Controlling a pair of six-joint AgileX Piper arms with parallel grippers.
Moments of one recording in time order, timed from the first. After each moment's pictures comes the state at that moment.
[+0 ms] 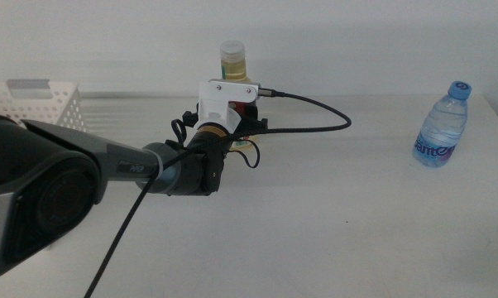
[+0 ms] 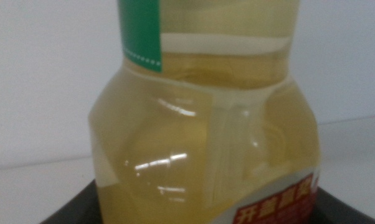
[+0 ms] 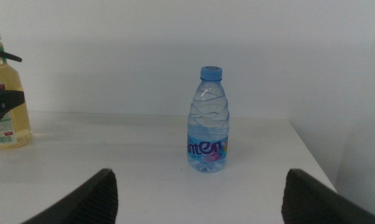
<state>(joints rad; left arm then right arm) -0.50 2.26 -1.33 -0.38 -0.75 0.18 0.02 -0.01 0.03 0.00 0.08 0.00</state>
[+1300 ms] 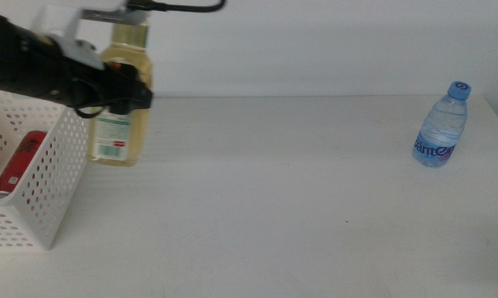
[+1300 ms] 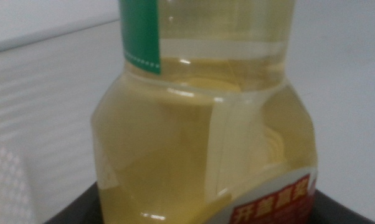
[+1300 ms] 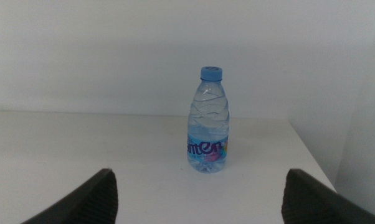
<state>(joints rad) -0.16 1.43 -1.20 -0.37 0.61 0.40 0.02 -0.01 0.03 0.00 0.08 0.00</state>
